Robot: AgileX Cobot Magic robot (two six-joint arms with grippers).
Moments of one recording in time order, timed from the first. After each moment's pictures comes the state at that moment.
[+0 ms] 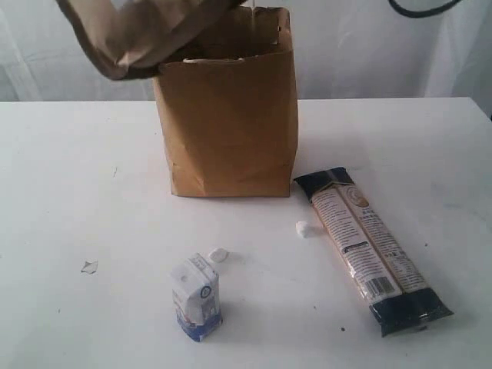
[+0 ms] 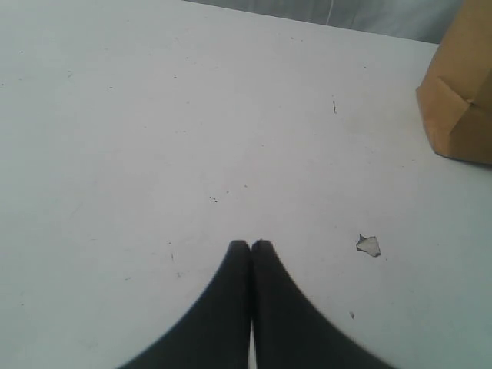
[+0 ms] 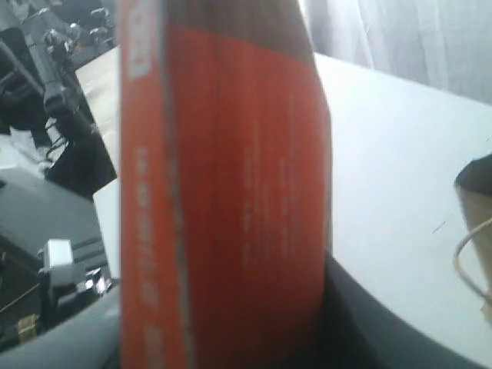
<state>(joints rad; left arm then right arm) -0.02 0.02 -0.06 0.03 0.47 -0.21 0.49 1.35 -1.43 1.05 0.83 -0.62</state>
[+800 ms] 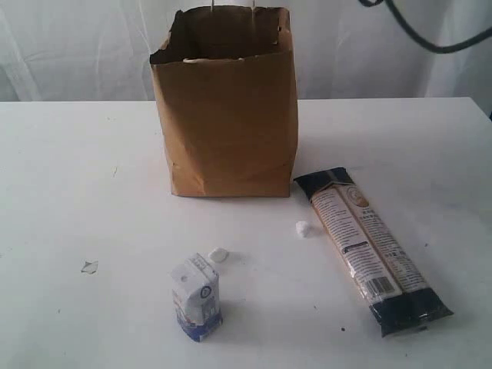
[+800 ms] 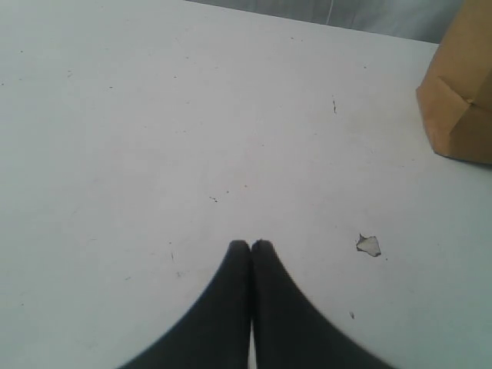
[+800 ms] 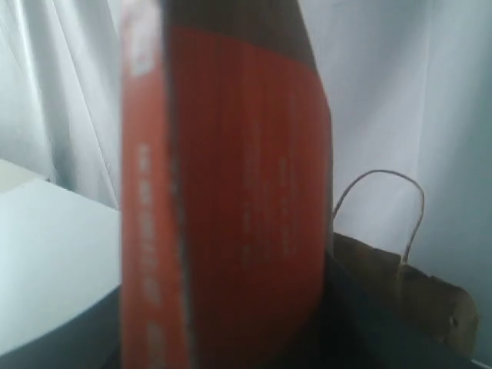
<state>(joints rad) -0.02 0.02 -0.06 0.03 0.47 -0.21 0.49 1.61 -1.49 1.11 0.15 -0.99</state>
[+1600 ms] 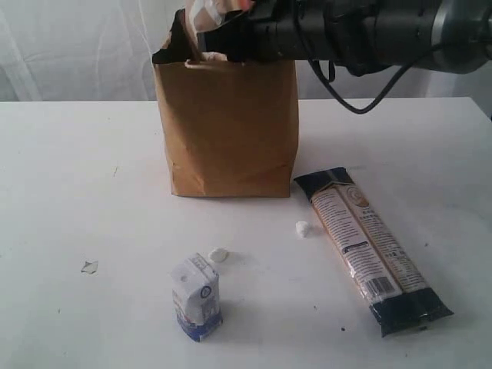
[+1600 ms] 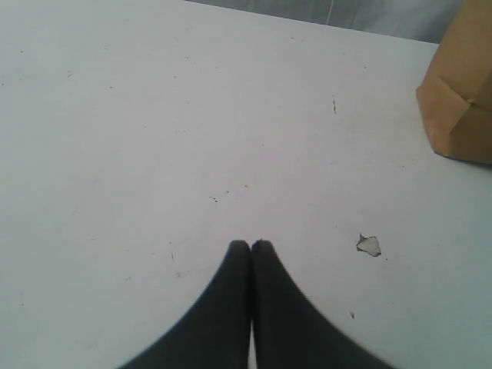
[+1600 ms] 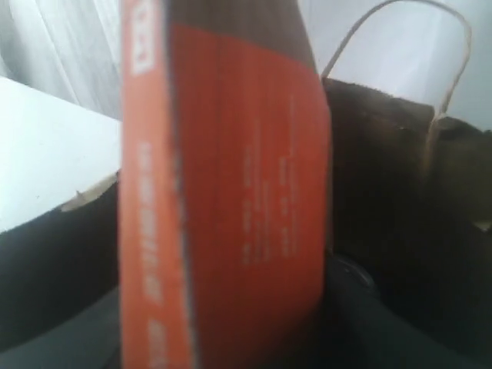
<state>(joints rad) -0.02 0.02 -0.06 0.03 0.47 -0.21 0.49 1.84 -1.49 1.12 0.13 -1.04</state>
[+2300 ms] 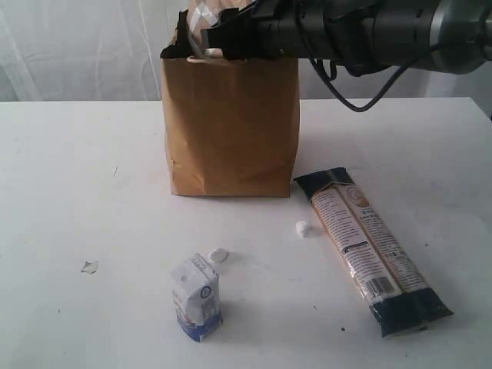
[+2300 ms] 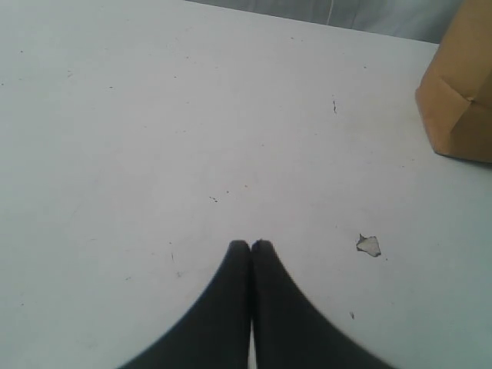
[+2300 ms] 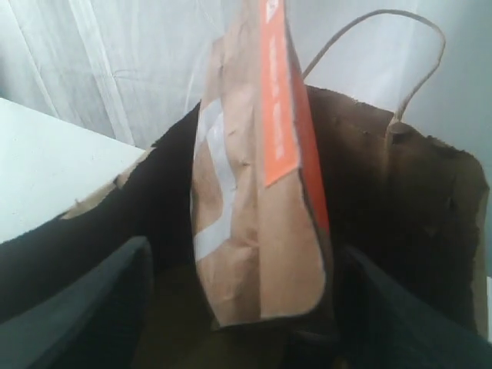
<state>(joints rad) -0.02 0.02 -0.06 0.03 0.47 -0.21 0.49 1.85 -1.49 1.12 0.08 -1.04</state>
